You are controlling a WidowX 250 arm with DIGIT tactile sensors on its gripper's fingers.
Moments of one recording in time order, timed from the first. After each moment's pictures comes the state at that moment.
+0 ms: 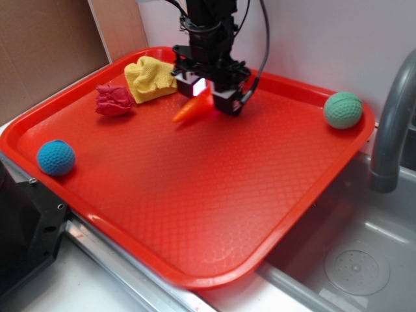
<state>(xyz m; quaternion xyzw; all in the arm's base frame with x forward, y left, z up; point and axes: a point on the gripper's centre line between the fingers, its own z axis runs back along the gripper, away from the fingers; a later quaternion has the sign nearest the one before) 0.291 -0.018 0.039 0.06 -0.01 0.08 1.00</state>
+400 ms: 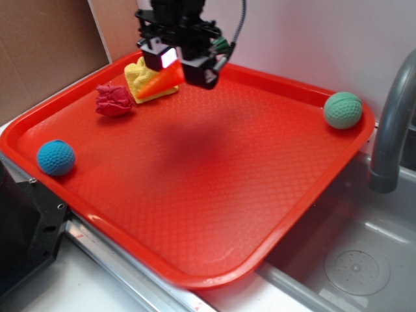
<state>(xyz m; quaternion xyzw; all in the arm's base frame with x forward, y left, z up) 0.240 -0.040 0.105 -0.02 -0.02 0.04 1.00</state>
